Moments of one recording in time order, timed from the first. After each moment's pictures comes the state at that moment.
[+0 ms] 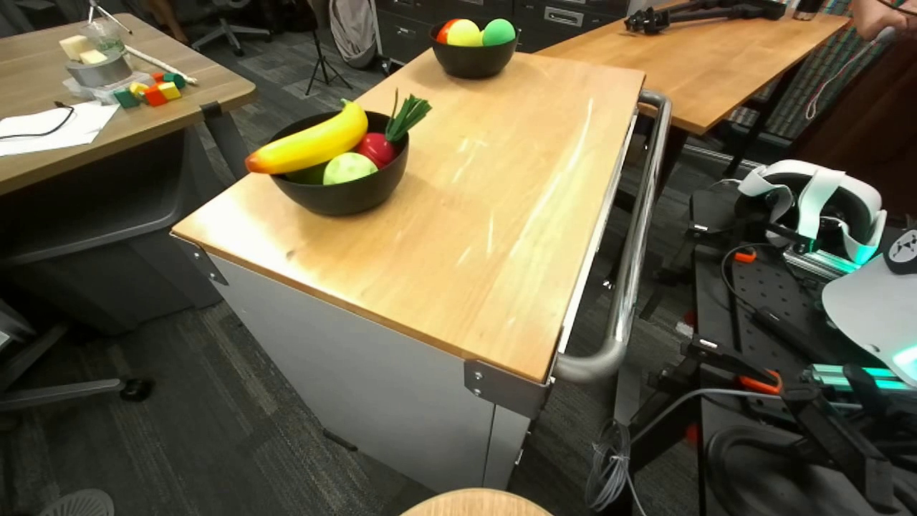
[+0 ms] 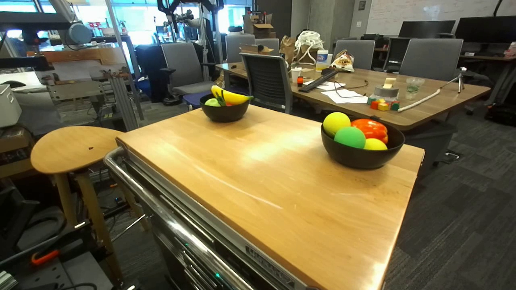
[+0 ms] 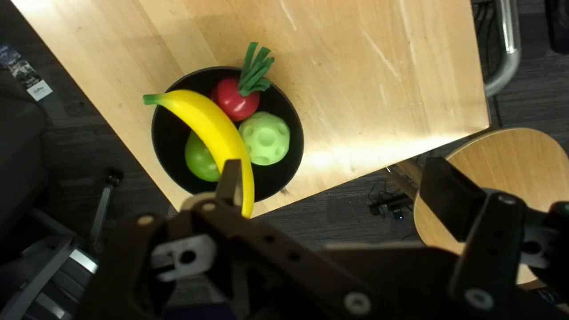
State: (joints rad) arm 0.10 0.01 0.07 -1.80 0.02 1.88 -0.96
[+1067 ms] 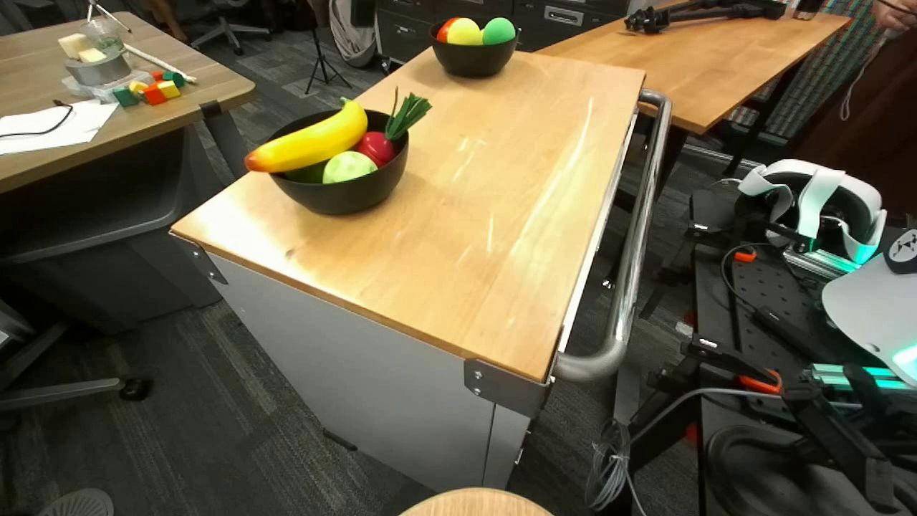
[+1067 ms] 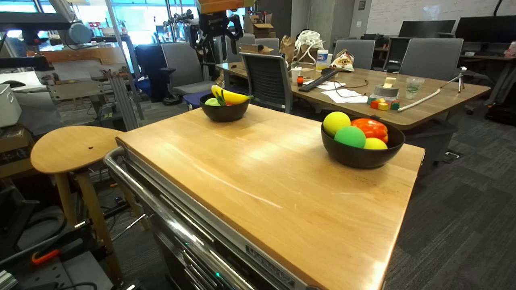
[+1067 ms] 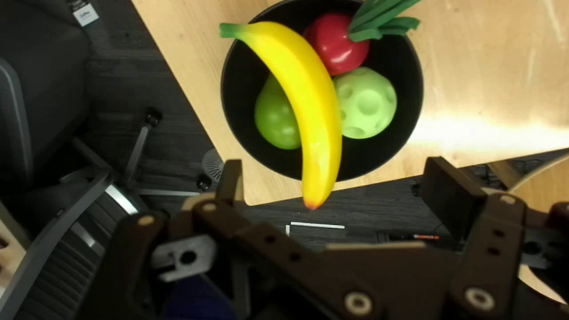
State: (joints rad) arm 0.09 0.18 0.08 -1.83 0.06 2.28 -1.09
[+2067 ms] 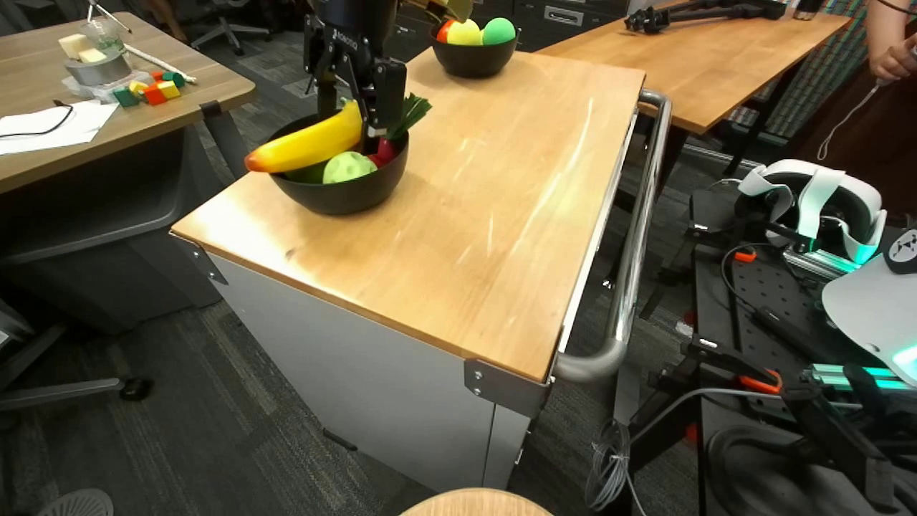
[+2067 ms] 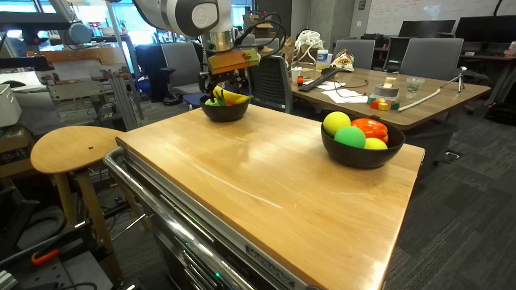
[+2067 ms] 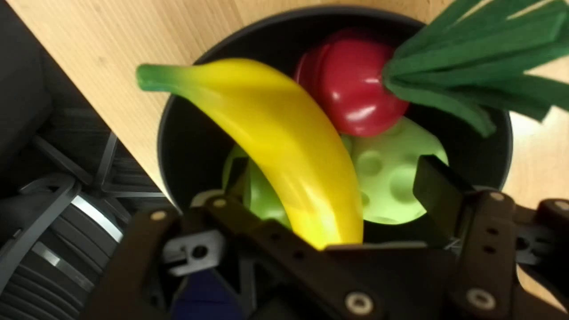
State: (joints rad) arm 0.04 0.36 0.14 -1.90 0.16 2.50 -1.17
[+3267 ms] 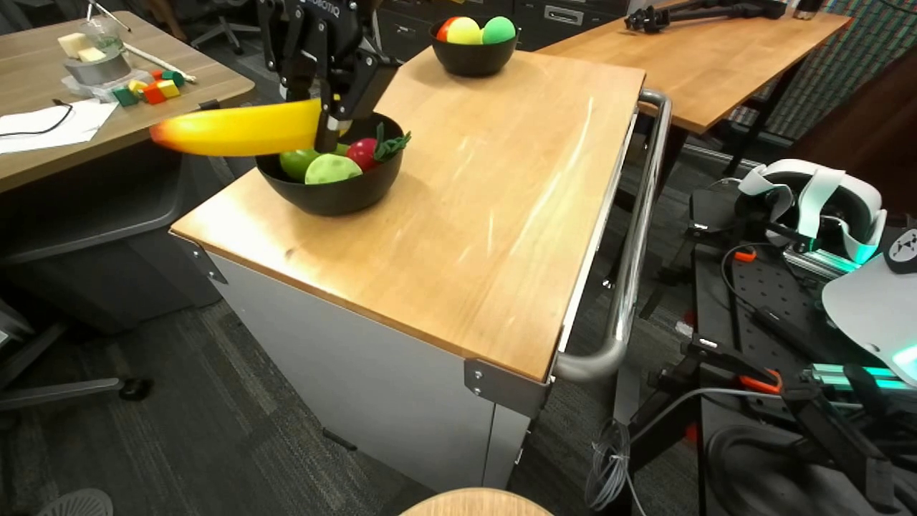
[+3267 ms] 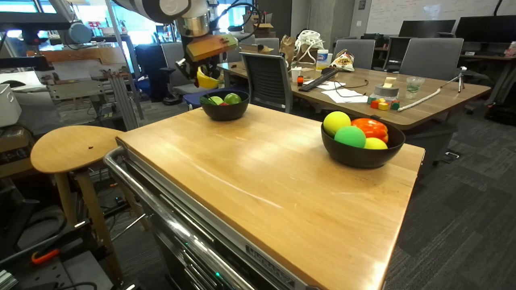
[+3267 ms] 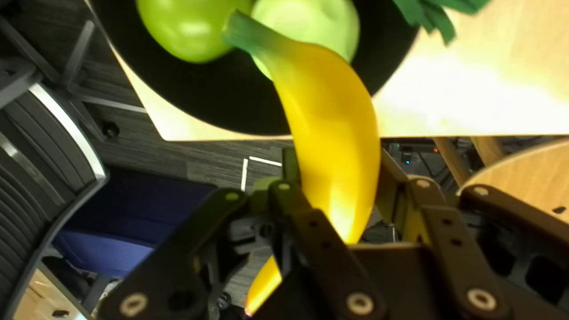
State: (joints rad) arm -0.01 0.23 0.30 -2.01 0.30 2.57 -1.37
